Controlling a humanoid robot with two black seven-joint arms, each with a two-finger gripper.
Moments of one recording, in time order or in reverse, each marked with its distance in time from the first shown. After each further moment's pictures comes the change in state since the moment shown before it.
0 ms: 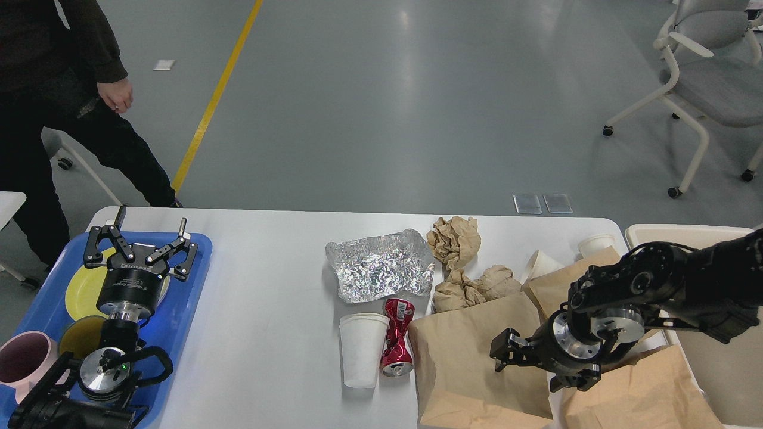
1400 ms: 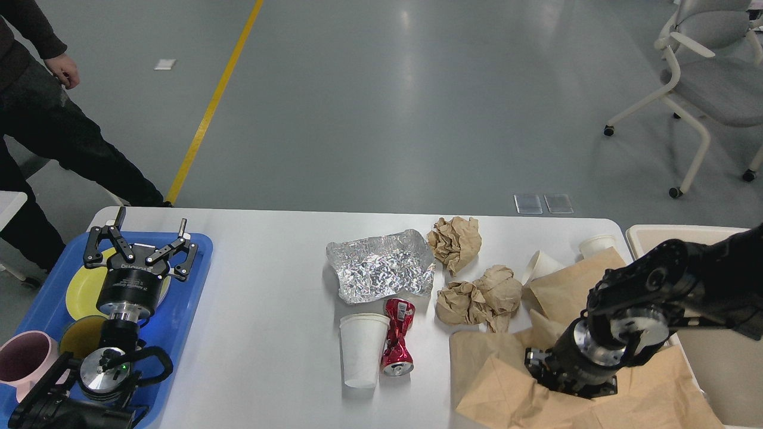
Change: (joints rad) left arm 0.000 0.000 0.000 0.000 0.000 0.000 0.000; right arm 0.310 -0.061 -0.192 0.202 0.094 0.114 -0.004
